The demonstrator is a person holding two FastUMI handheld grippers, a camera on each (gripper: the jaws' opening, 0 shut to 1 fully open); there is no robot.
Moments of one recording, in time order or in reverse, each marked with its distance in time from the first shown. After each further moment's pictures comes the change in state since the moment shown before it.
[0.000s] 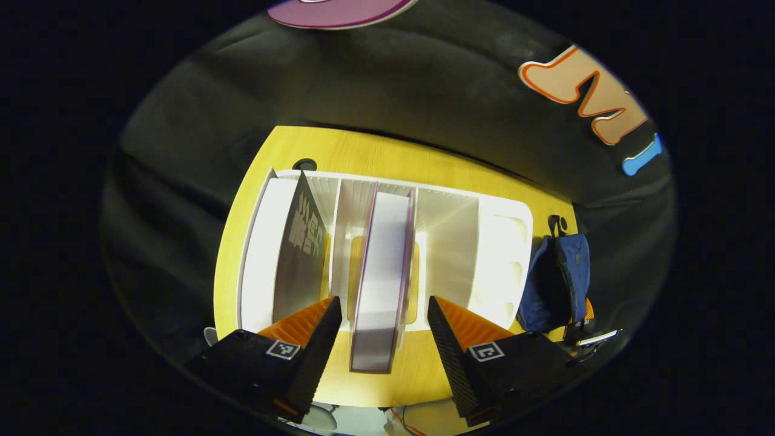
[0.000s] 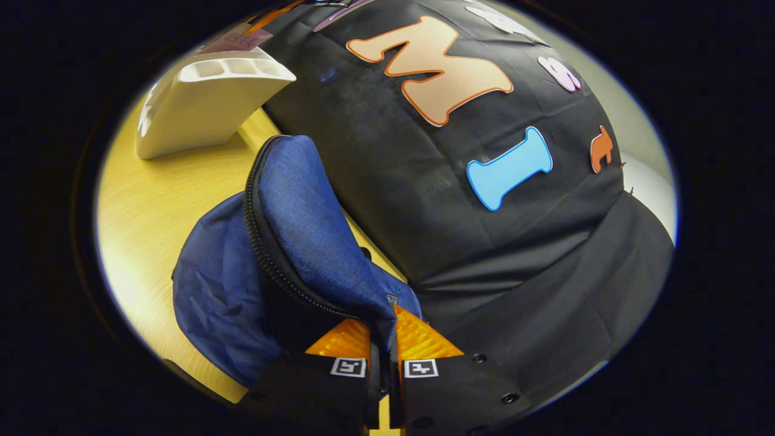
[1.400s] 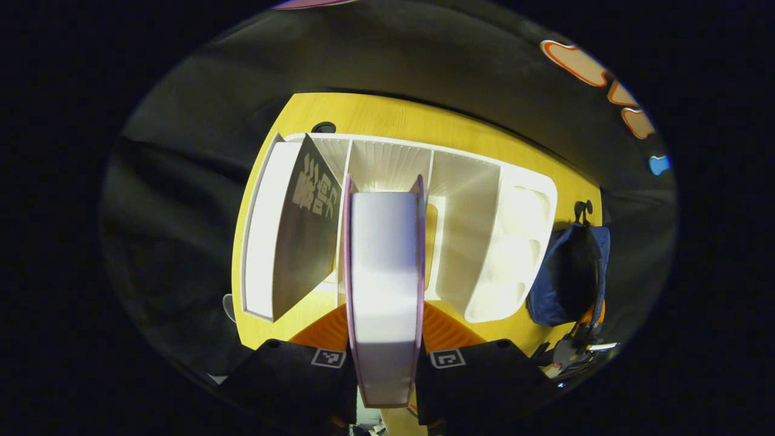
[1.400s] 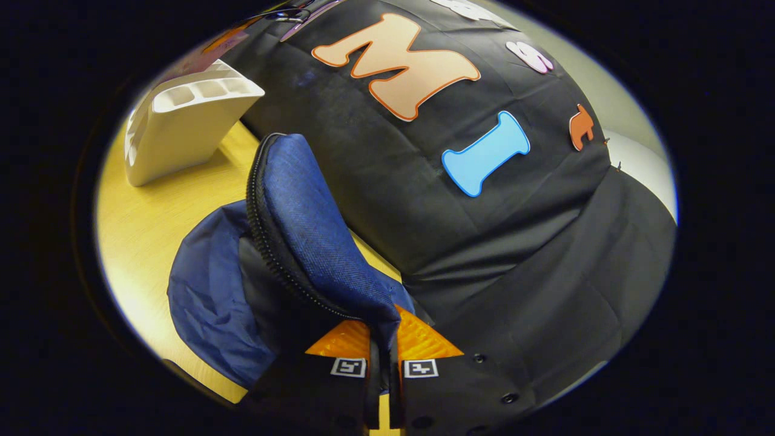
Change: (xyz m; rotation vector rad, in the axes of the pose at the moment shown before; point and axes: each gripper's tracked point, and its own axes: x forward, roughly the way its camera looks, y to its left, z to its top) left arm -0.039 -0.009 -0.033 -0.062 0.158 0.118; right arm -0.015 -0.030 -0.005 0.112 0.025 -0.029
